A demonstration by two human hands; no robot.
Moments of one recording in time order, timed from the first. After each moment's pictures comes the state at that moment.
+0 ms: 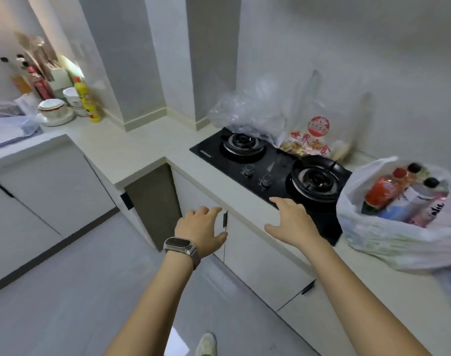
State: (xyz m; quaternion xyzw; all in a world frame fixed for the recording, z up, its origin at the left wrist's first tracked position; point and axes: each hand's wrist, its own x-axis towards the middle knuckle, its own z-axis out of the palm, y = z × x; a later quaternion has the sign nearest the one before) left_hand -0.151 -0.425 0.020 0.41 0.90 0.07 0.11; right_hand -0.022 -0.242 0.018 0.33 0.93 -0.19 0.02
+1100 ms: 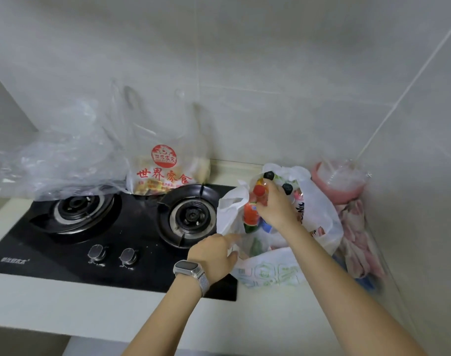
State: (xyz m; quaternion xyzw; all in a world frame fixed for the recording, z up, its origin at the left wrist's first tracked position) left_hand -0.062 -0.035 0.000 0.69 0.67 0.08 0.25; right_hand 0.092 0.099 0.002 0.61 0.73 -0.24 -0.17
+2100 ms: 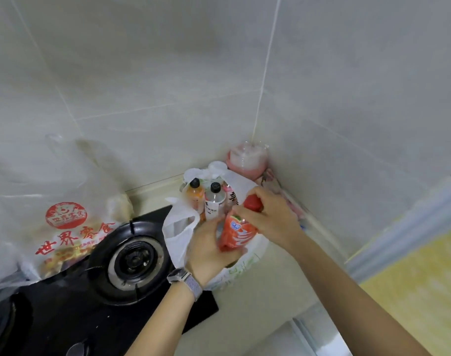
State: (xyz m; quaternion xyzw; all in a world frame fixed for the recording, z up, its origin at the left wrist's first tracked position) left_hand -0.021 0.007 0.021 0.73 0.43 0.31 0.42; right_hand 0.132 -0.019 0.089 0.71 0.57 -0.21 -0.35
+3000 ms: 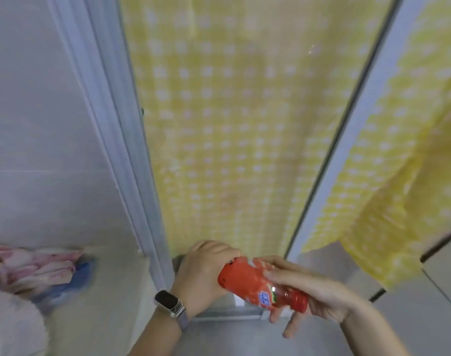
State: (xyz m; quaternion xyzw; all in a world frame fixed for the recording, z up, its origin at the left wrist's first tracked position) left_hand 0.218 -0.271 0.066 0.94 -0.22 0.11 0.23; right_hand 0.210 -0.490 0.116 0.66 0.01 -0.45 -0.61
